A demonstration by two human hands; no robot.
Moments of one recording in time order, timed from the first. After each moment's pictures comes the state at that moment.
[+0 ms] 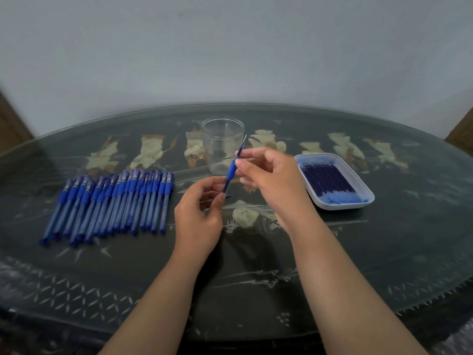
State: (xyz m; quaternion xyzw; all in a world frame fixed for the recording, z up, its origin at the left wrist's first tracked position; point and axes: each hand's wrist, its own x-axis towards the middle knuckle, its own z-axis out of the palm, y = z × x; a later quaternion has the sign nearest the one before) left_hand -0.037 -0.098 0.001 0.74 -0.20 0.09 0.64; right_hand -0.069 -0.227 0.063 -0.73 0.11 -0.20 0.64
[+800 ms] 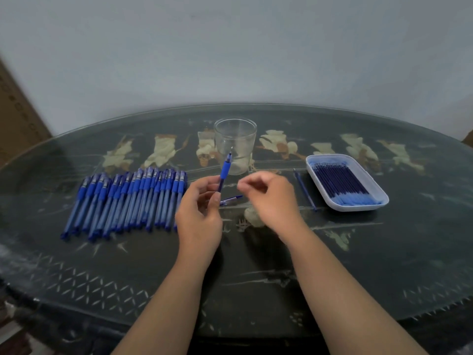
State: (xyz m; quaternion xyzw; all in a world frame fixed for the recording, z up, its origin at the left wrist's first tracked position) left_hand -0.039 -0.085 -0.001 0.72 -0.12 0.09 0.67; right_hand -0.059 -0.216 0.028 -0.85 0.15 -0.16 0.49
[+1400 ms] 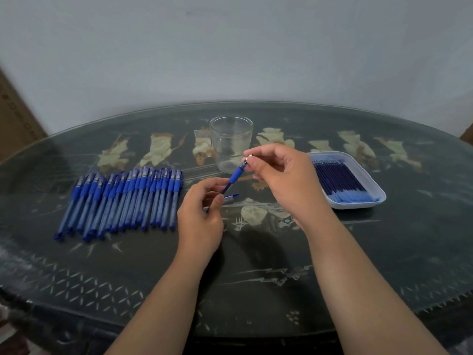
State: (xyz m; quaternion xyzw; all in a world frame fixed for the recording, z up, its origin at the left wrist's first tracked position) left_hand -0.037 -0.088 -0.004 0.76 -0.18 0.10 0.62; right_hand -0.075 -0.230 0.068 -0.78 0.07 -0.23 0.57
